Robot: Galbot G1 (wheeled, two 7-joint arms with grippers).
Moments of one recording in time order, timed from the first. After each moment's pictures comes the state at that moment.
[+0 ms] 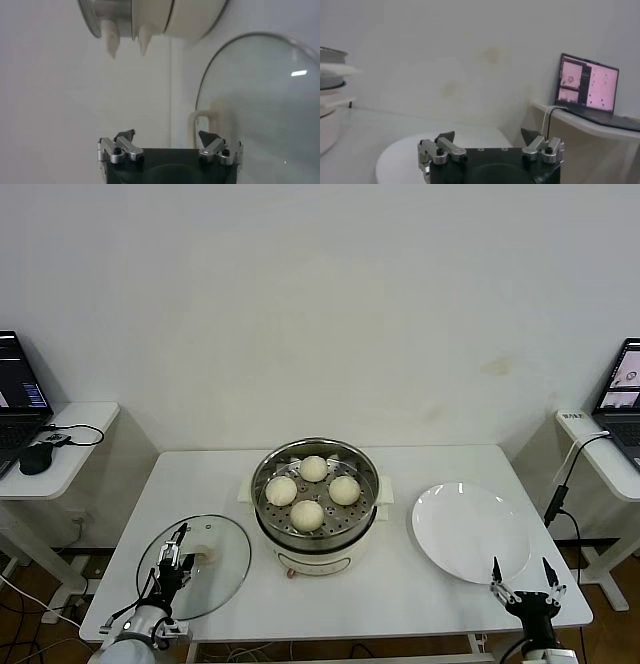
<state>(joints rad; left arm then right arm) 1.36 -1.12 -0.50 -1.57 1.14 -0.02 -0.16 -1.61 1.50 0.89 1.84 0.02 0.21 -0.10</state>
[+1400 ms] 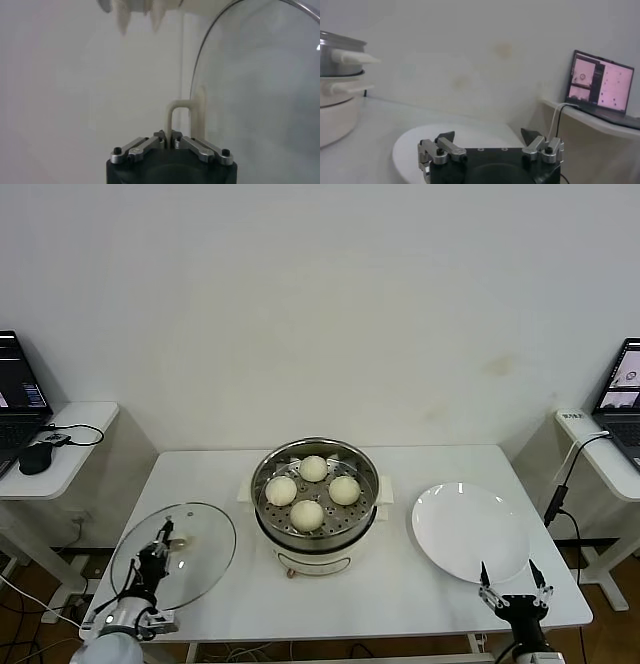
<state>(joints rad) 1.40 -1.10 -0.58 -1.67 1.07 0.03 -0.15 -1.63 1.50 0.85 1.85 -0.02 0.21 -0.11</state>
